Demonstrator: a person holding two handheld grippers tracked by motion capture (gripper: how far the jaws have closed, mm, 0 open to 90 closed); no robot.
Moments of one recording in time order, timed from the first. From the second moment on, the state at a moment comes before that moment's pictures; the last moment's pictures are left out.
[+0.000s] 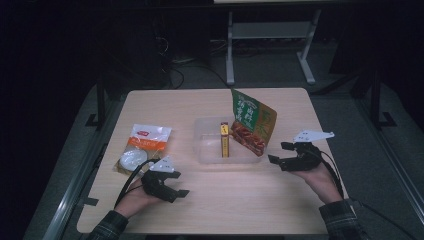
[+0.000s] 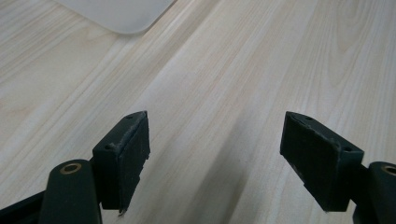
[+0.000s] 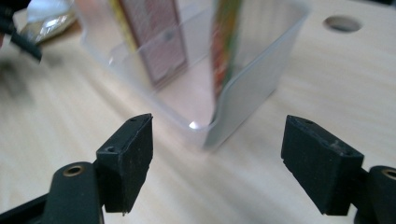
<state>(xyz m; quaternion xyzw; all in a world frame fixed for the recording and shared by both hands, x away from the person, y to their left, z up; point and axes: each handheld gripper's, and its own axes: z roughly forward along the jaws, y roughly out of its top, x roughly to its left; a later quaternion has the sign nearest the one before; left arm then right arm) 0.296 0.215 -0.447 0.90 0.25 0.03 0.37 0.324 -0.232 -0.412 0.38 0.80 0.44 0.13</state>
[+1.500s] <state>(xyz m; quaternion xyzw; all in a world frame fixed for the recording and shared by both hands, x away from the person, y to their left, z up) 0.320 0.297 -0.425 0.85 0.36 0.13 0.36 0.279 -0.145 -0.449 0.26 0.87 0.42 0.06</state>
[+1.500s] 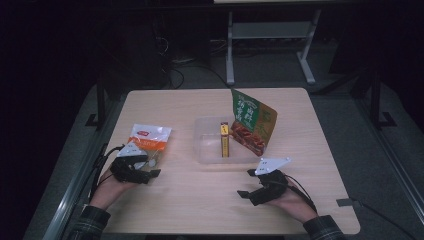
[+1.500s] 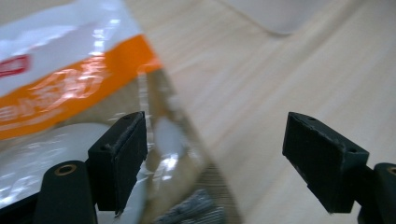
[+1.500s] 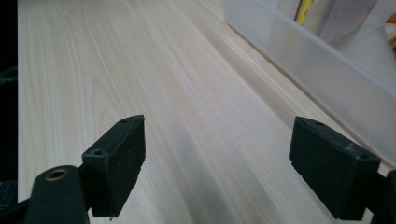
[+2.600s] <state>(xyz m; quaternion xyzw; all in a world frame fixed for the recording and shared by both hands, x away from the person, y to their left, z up) 0.388 0.369 -0.450 0.78 0.51 0.13 0.33 0.278 -0.136 -0.456 0.25 0.88 0.40 0.05</state>
